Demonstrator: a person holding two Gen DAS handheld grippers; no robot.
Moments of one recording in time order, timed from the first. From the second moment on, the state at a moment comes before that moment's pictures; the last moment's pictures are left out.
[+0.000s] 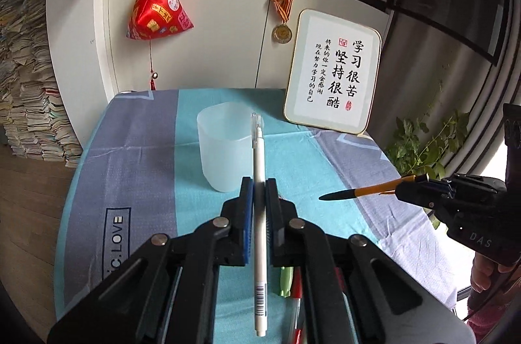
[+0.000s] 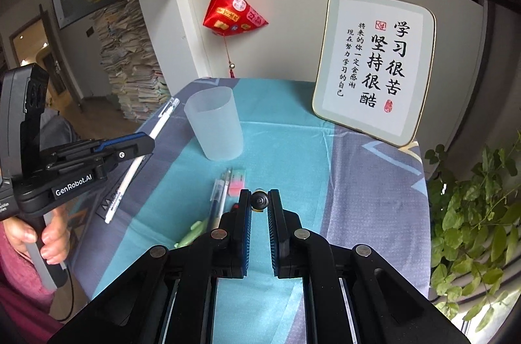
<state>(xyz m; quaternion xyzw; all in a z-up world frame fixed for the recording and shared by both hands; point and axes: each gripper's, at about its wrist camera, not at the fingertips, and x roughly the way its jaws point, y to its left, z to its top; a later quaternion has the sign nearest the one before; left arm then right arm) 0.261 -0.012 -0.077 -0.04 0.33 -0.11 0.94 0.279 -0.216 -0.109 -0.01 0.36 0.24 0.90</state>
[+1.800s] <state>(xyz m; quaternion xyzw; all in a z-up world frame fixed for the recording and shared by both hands) 0.355 0.021 -0.031 -0.09 0.17 -0.08 0.98 0.342 -0.156 -0.090 -0.01 0.40 0.24 0.88</state>
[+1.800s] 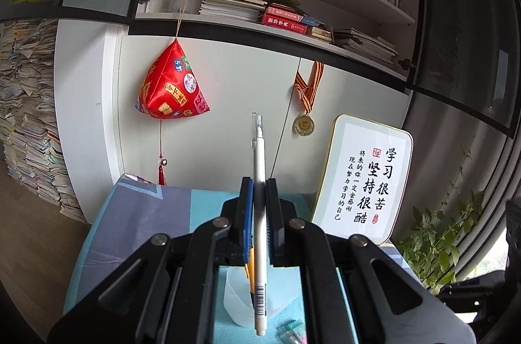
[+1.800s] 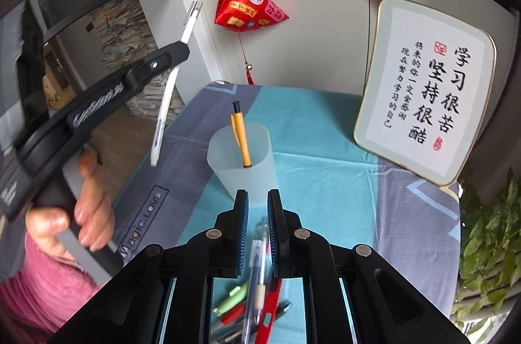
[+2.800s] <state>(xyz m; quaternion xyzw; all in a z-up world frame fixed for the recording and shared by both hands) 0.383 0.011 -0.094 -0.12 0.19 -0.03 0.97 0.327 -0.187 -0.127 0.02 0.43 0.24 0.87</state>
